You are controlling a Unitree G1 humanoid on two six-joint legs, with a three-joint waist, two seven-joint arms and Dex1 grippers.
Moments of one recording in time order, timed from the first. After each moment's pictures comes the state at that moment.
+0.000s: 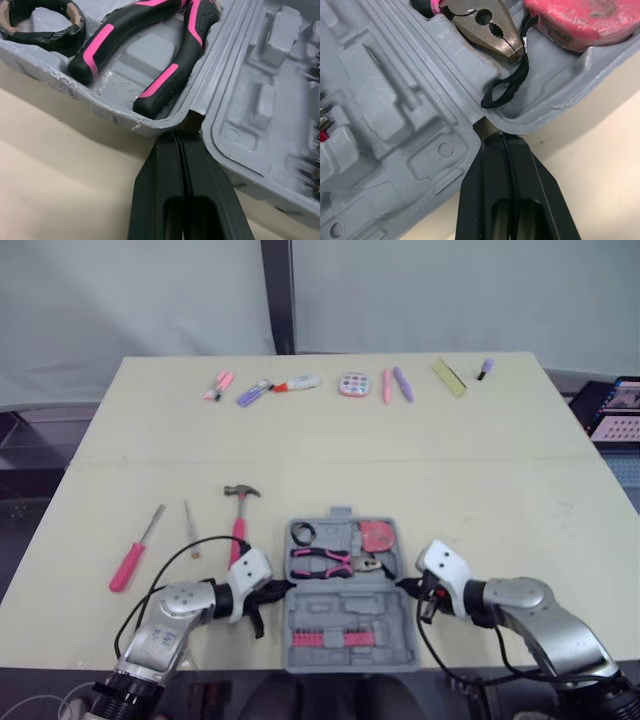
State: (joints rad) left arm -0.07 0.48 -0.16 -0.06 -0.12 0.29 -0.82; right arm -0.06 -0.68 0.15 -0.33 0.18 0.66 0.81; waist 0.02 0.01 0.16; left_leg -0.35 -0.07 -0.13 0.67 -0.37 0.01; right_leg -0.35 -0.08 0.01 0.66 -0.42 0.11
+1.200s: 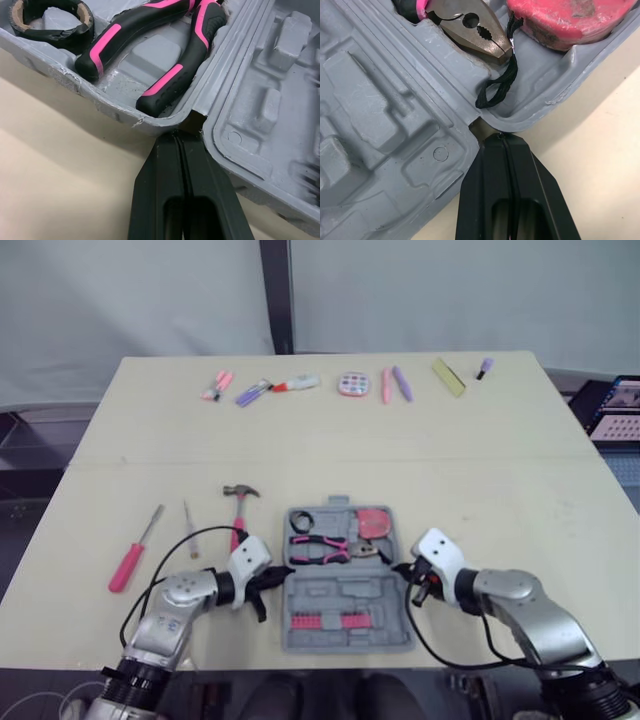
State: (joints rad) left arm -0.14 0.45 -0.14 0.02 -0.11 0.27 -0.80; right arm -0.11 -0.61 0.15 -0.31 0.13 0.68 0.73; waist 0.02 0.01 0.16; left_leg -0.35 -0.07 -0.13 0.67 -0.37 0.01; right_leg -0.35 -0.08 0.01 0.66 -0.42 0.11
